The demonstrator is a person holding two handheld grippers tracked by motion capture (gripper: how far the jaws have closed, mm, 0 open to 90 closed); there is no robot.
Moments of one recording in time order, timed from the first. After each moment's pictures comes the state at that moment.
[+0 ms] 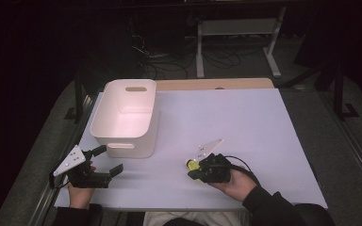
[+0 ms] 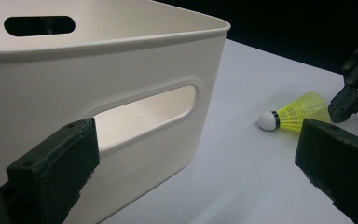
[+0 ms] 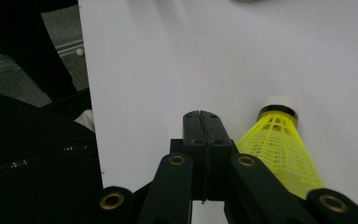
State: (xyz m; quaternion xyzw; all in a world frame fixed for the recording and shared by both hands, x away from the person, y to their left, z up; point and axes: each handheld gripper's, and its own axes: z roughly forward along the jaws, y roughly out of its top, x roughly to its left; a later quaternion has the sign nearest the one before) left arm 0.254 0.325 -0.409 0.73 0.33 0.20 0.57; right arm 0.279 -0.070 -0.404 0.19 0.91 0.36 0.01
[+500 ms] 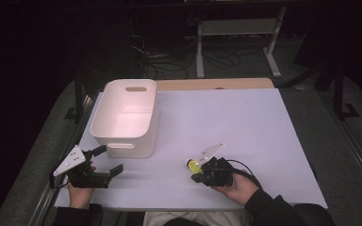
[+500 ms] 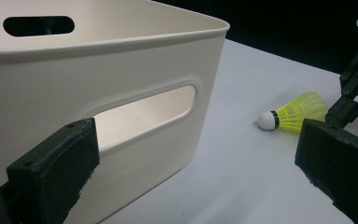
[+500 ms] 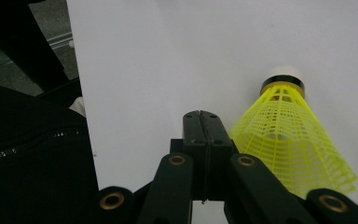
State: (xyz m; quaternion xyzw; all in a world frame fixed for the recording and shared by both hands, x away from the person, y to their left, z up) left arm 0.254 0.325 -0.409 0.73 0.33 0.20 0.57; right arm 0.275 -0.077 -0.416 0.20 0.92 0.34 0.01
